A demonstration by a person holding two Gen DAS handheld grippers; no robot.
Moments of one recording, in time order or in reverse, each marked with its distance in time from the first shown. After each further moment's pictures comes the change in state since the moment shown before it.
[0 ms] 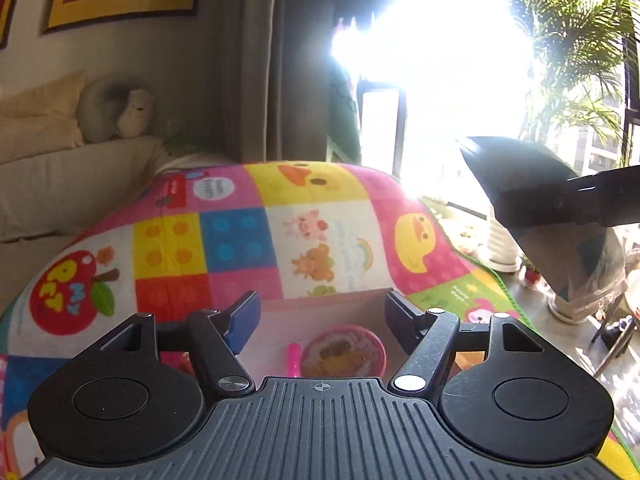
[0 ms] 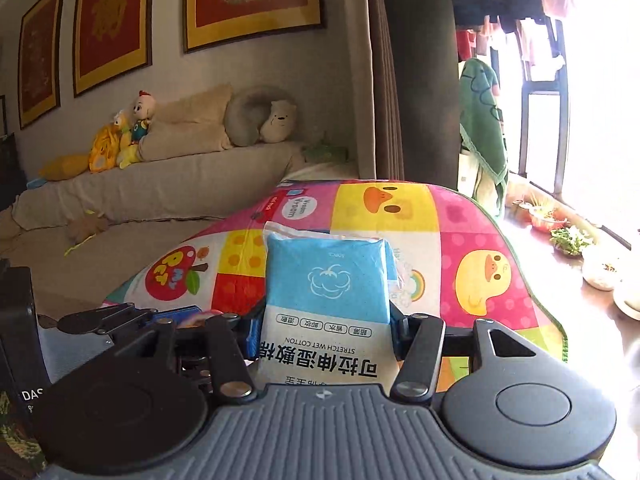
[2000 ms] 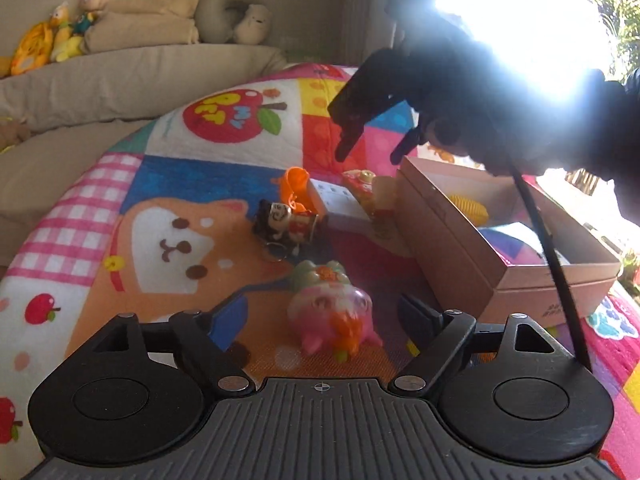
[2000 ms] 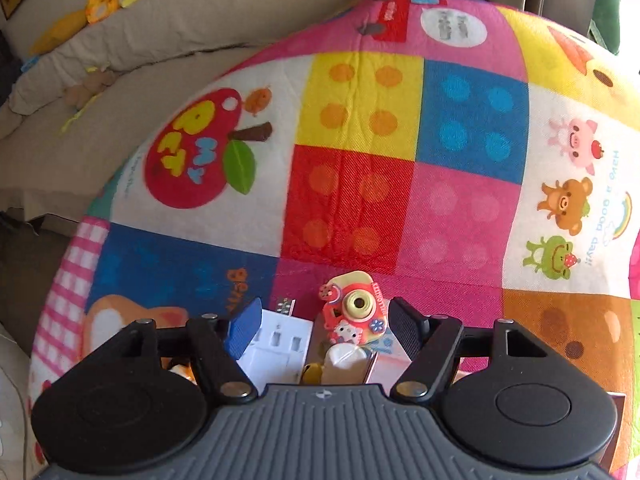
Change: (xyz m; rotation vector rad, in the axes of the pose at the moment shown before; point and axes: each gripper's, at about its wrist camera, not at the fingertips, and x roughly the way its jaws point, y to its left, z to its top) left arm -0.093 0.103 -0.147 -0.205 0.154 0.170; right arm 0.290 0.152 -0.015 -0.057 0.600 0.084
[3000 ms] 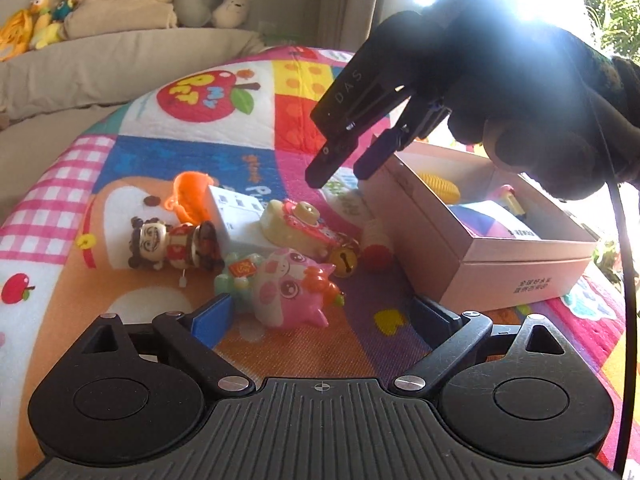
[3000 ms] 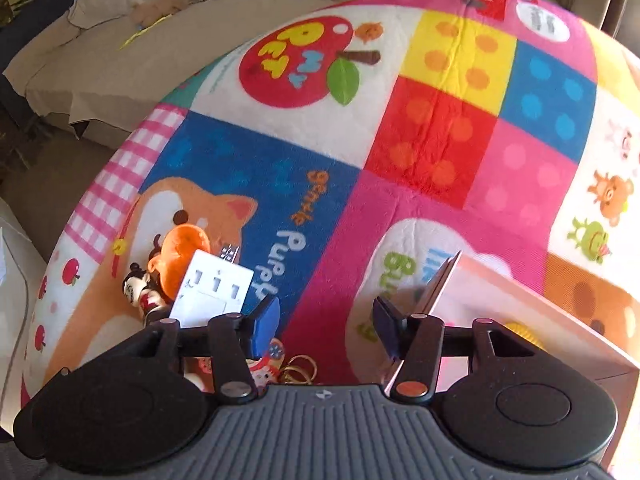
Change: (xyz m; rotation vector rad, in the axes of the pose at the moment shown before) left arm -0.002 -0.011 -0.008 0.019 0.047 -0.060; right arm -0.029 0.036 -0.068 -0.235 0.090 0.116
